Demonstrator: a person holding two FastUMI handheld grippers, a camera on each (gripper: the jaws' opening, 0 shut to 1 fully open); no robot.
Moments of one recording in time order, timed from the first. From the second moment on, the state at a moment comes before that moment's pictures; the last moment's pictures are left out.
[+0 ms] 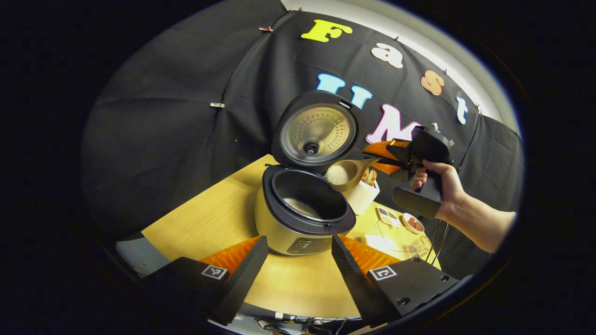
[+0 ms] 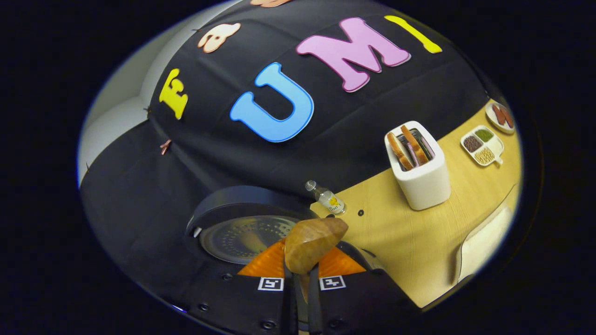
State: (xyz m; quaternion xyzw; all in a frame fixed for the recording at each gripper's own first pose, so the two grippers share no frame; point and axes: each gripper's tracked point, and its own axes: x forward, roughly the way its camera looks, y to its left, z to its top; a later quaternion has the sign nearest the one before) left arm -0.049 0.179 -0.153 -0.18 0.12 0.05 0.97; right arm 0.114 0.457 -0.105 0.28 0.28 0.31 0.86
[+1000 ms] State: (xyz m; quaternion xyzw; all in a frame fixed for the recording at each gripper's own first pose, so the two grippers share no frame) left arm -0.054 0.211 -0.157 -0.17 0.10 0.10 0.98; right arm 0.036 0.531 -0.138 -0.10 0.09 0.50 0.86
